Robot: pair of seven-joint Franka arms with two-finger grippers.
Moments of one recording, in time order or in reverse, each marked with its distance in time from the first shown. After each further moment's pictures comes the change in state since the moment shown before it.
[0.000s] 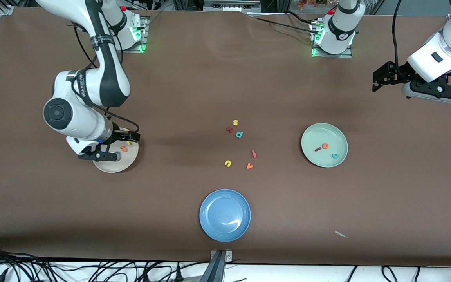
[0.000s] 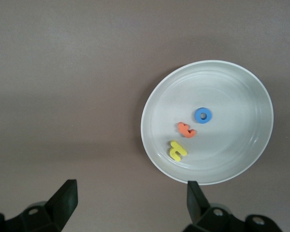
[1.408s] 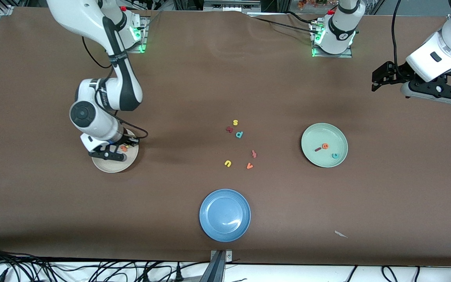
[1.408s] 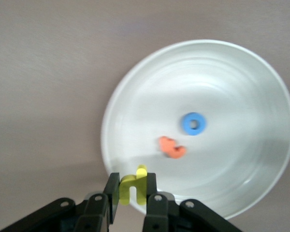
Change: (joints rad) left arm -0.004 -0.001 0.000 0.000 0.000 0.000 0.000; right arm 0.054 0.035 -0.026 -0.279 -0.010 0.385 0.013
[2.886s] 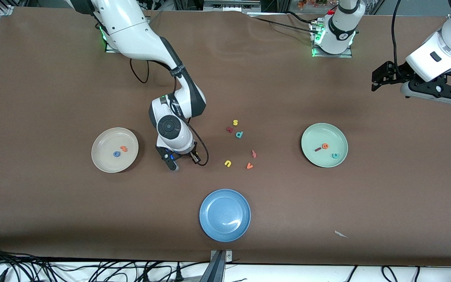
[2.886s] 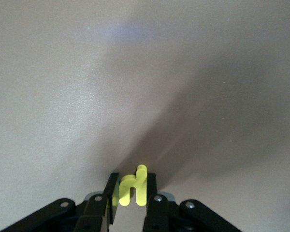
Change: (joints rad) left arm -0.001 -0.001 0.000 -0.001 0.000 0.000 0.000; right arm 0.009 0.377 0.312 0.541 0.001 -0.067 1.187
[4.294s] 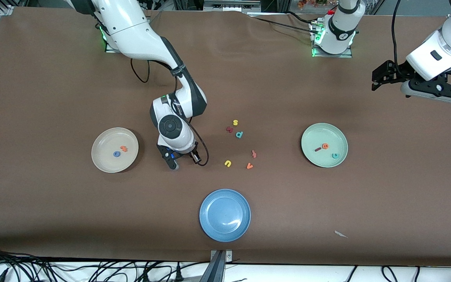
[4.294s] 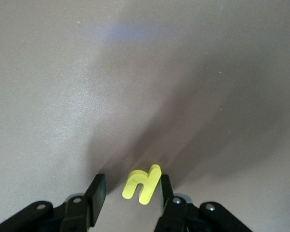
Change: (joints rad) left arm -0.001 -0.004 0.000 -0.001 0.000 0.000 0.000; right arm 0.001 0.002 0.005 -0.001 0.000 0.000 0.042
